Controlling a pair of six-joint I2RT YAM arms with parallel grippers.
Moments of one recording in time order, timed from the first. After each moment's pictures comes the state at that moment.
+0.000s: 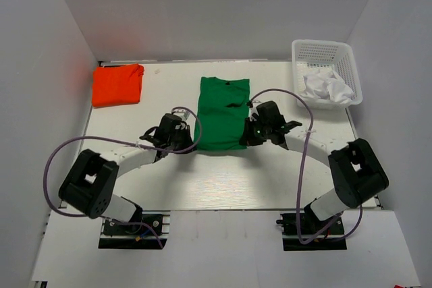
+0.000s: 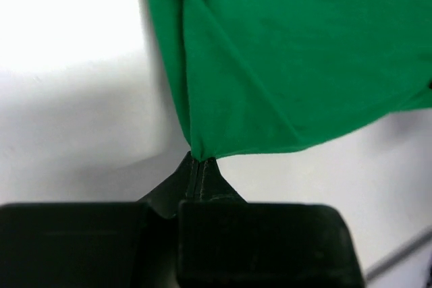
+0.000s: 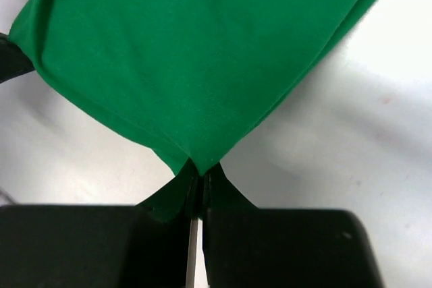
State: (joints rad) left arm -0.50 1.47 0.67 -0.01 0.12 -0.49; right arm 0.55 1.54 0.84 -0.15 -0.25 0.34
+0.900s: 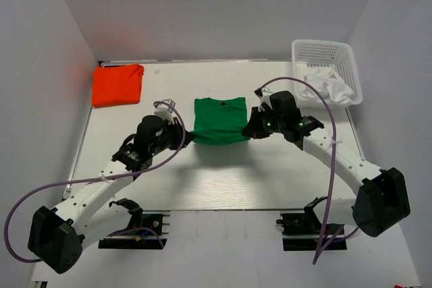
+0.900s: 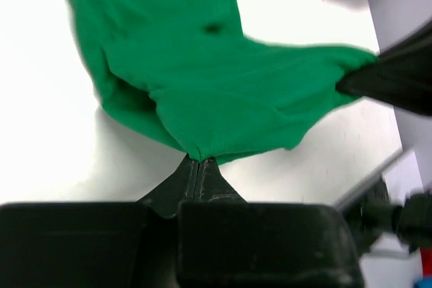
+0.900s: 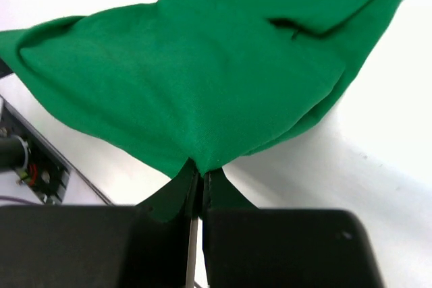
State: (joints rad) left arm -0.54 0.95 0.62 -0.13 0.14 -0.59; right arm 0.54 1.26 0.92 -0.37 -0.34 0.34
